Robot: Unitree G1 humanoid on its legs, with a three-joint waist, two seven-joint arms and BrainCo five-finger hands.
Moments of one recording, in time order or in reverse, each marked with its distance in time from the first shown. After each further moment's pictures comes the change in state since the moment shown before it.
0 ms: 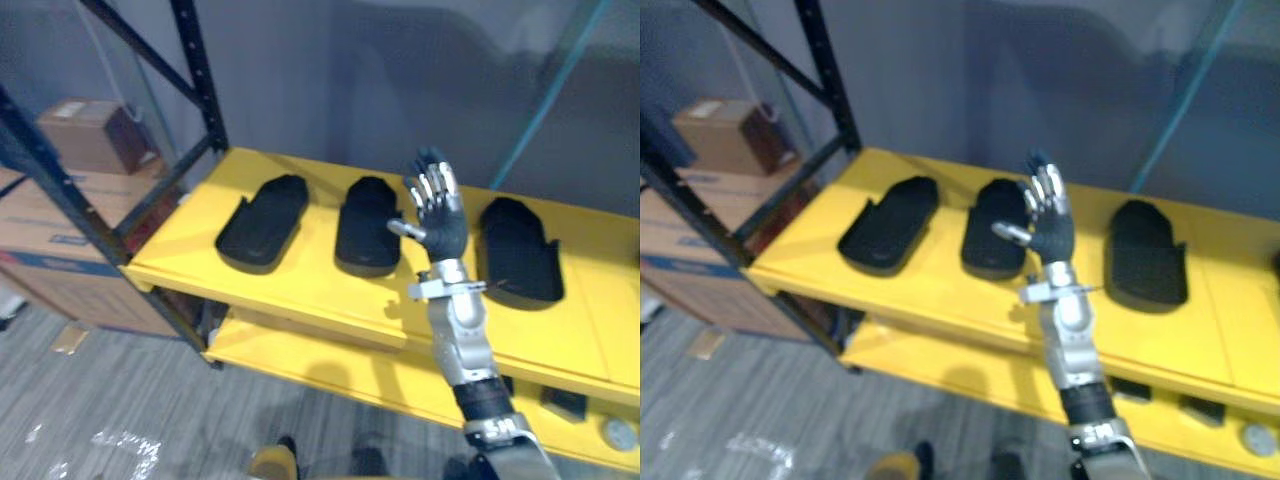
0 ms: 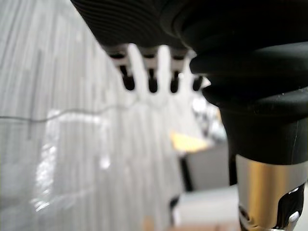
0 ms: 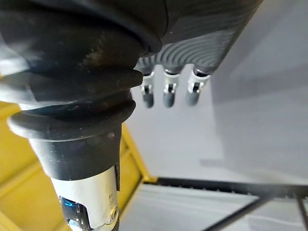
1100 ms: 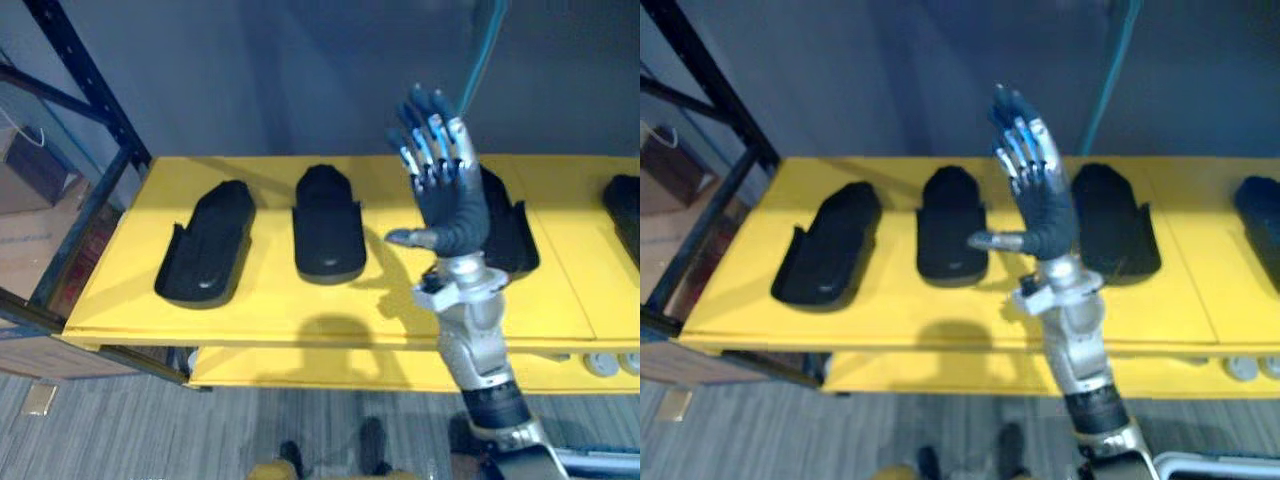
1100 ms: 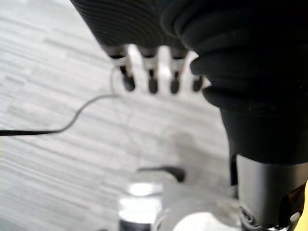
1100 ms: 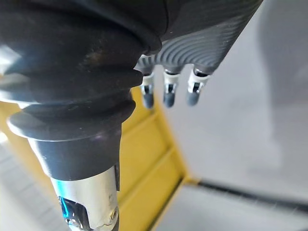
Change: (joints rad) left arm -0.016 0.133 -0.363 0.416 0.206 0.463 -0.400; right arm -0.018 -0.014 0.130 -0.410 0.103 0.015 0.287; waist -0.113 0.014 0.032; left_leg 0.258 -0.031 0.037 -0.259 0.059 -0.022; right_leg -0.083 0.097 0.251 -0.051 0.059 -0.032
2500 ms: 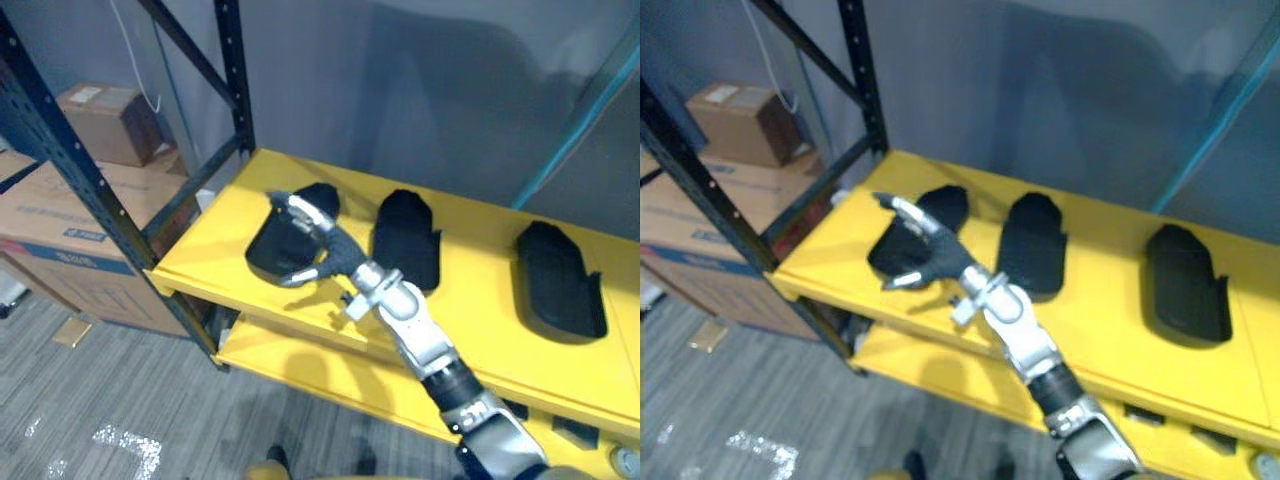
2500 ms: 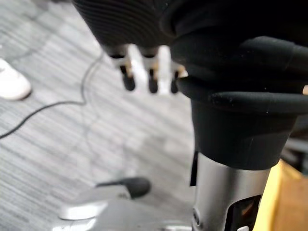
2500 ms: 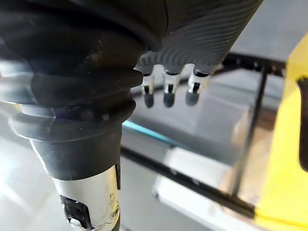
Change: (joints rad) left arm -0.067 0.049 -0.036 -0.067 0.030 -0.051 0.084; right arm -0.157 0.109 0.240 0.464 -0.468 0.151 -0.124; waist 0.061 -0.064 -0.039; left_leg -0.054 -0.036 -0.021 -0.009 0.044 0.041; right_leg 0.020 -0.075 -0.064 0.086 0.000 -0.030
